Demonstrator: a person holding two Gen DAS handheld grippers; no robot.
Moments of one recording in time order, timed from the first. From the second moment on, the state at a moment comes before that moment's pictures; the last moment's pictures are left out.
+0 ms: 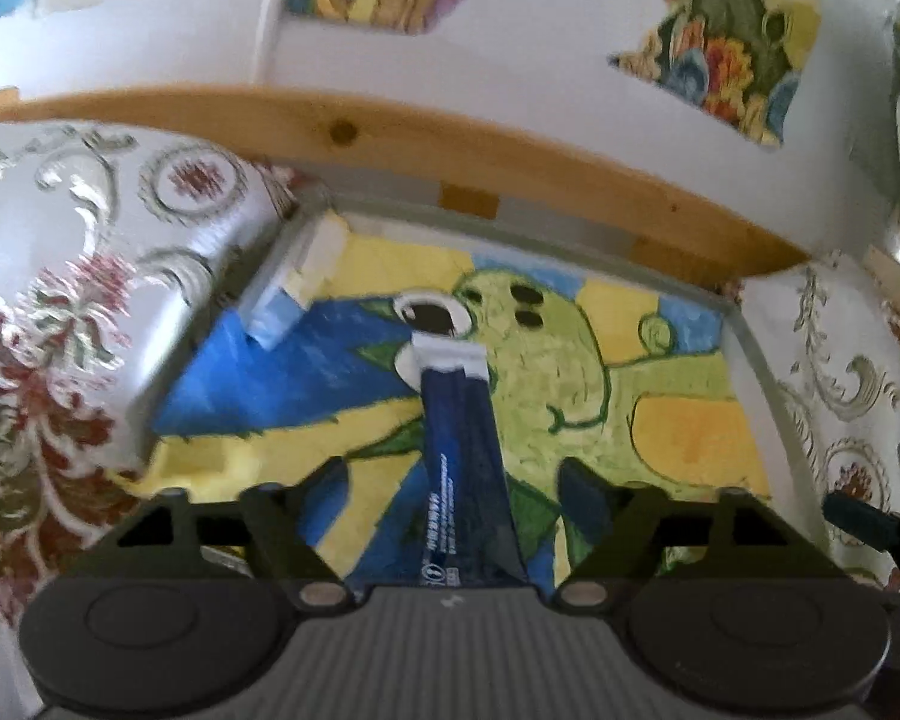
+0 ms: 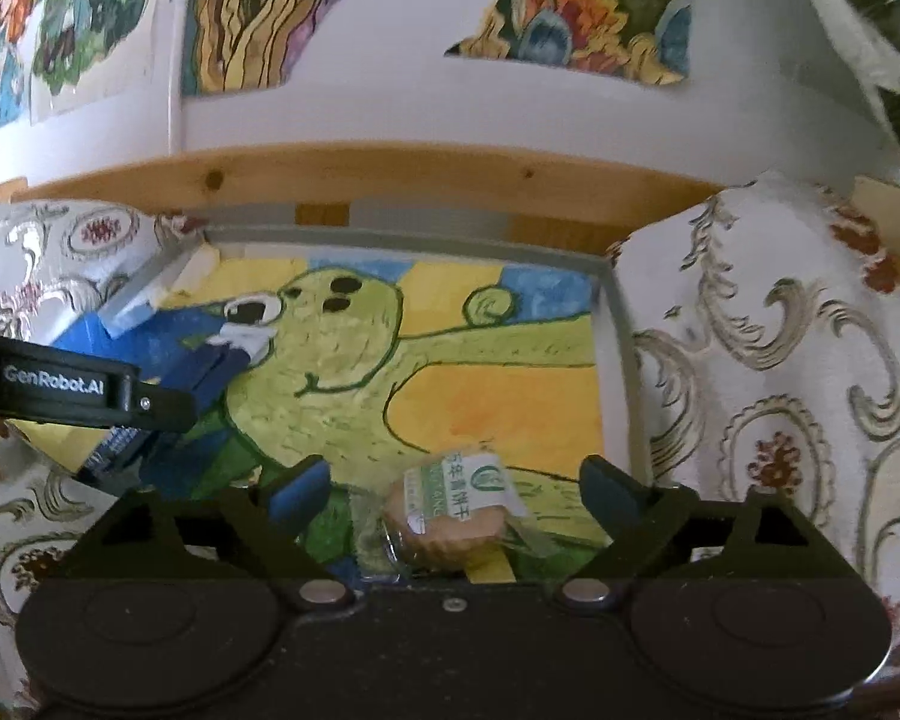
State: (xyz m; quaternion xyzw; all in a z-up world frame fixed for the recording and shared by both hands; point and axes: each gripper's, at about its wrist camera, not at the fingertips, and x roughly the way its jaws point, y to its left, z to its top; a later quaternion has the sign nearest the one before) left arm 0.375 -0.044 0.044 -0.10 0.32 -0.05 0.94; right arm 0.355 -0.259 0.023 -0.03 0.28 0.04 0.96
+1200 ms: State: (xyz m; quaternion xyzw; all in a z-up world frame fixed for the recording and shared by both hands) left arm 0.111 0.002 0.069 -0.07 0.19 0.01 0.98; right arm 0.100 -0.243 0.083 -0.04 0.14 0.06 0.99
